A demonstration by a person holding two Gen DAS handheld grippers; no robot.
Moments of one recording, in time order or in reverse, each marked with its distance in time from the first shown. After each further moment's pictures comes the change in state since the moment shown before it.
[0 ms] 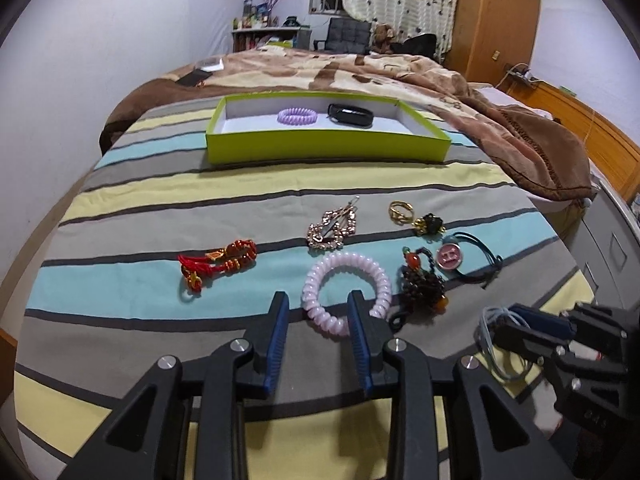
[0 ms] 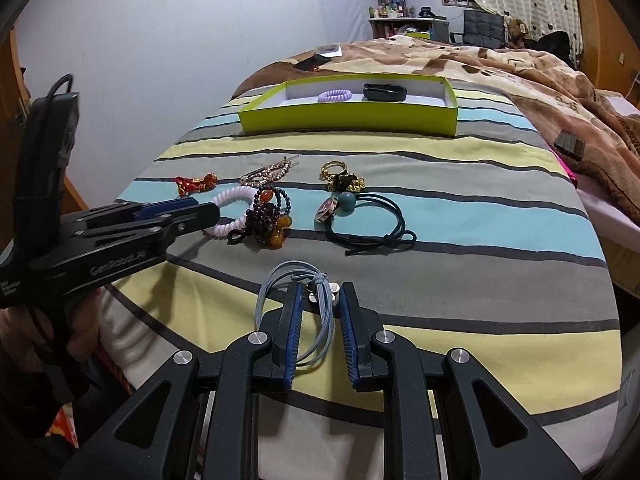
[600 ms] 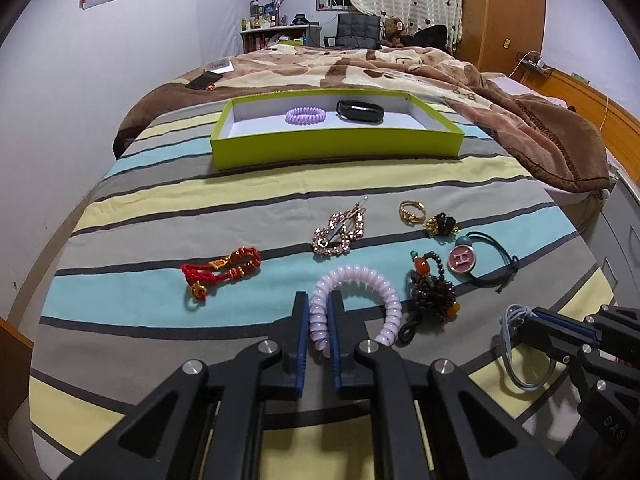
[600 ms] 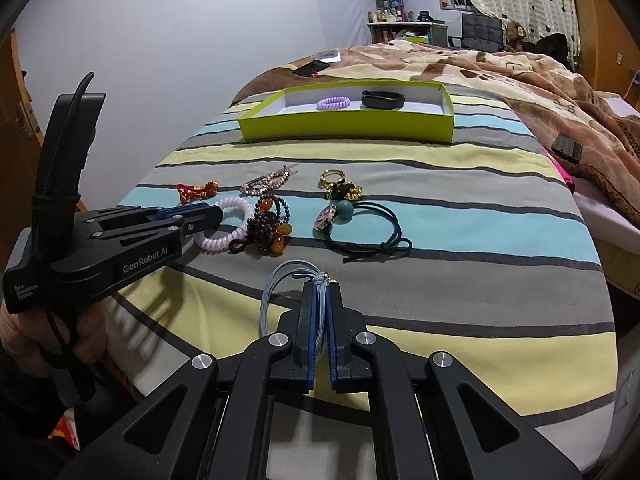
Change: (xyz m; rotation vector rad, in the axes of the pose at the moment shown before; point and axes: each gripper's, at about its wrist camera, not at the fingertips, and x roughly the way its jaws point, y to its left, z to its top) left arm 0.000 -0.010 0.003 0.039 -0.005 0.085; right arm -0.006 0.001 0.005 0.002 -0.024 -0.004
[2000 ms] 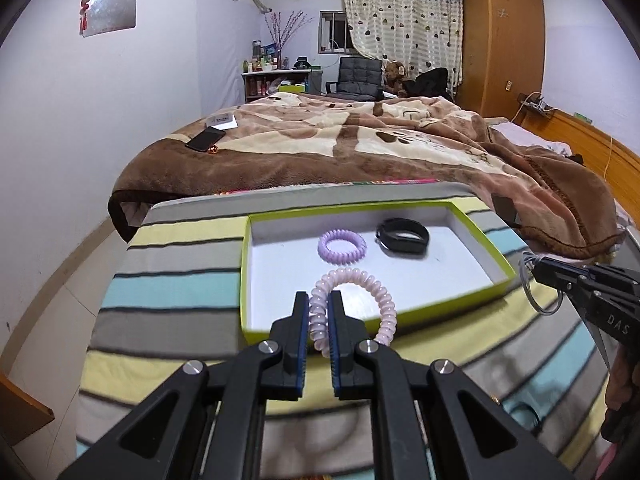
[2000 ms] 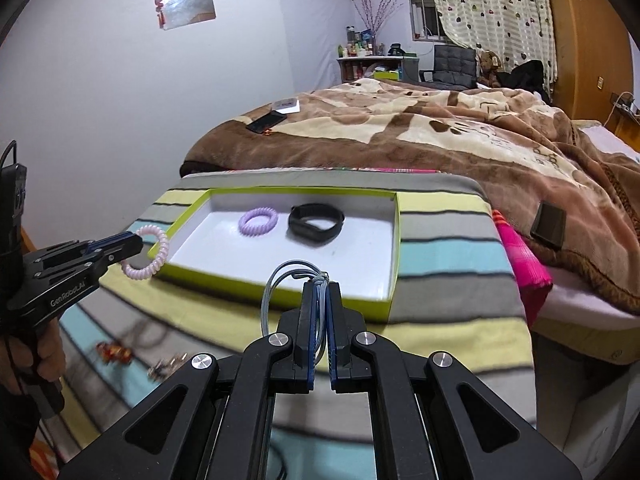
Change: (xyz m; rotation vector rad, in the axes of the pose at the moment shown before) left arm 0.036 0.048 0.127 -0.004 -0.157 -0.020; right arm 0.045 -0.069 0.148 0.023 -0.114 -0.111
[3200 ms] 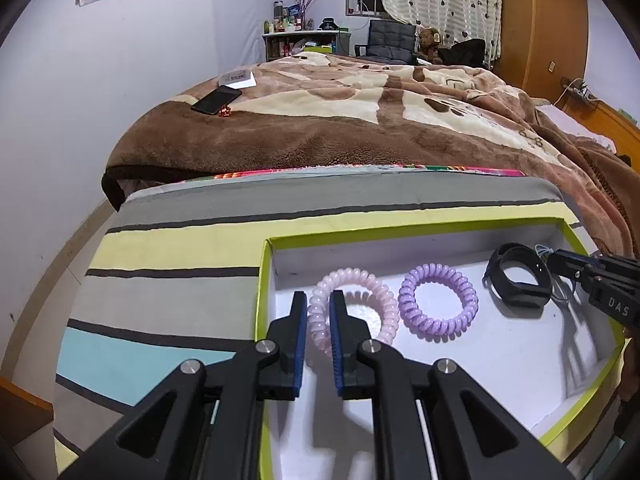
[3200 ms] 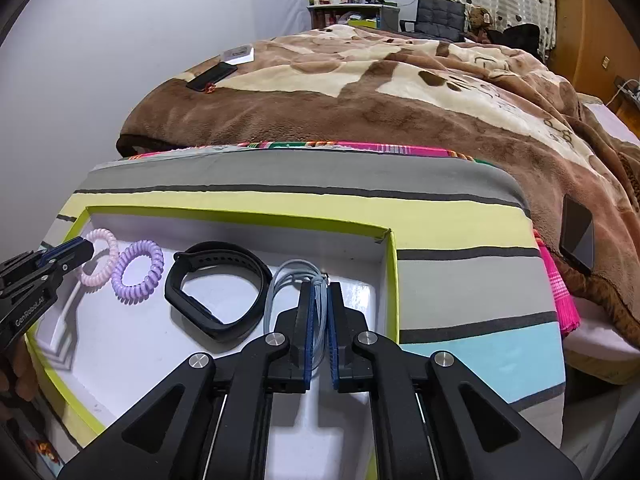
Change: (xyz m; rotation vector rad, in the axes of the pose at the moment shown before) left arm 0.126 0.034 0.034 -0.034 0.136 0.081; right arm 0.145 -0.035 0.058 0.029 0.193 -0.108
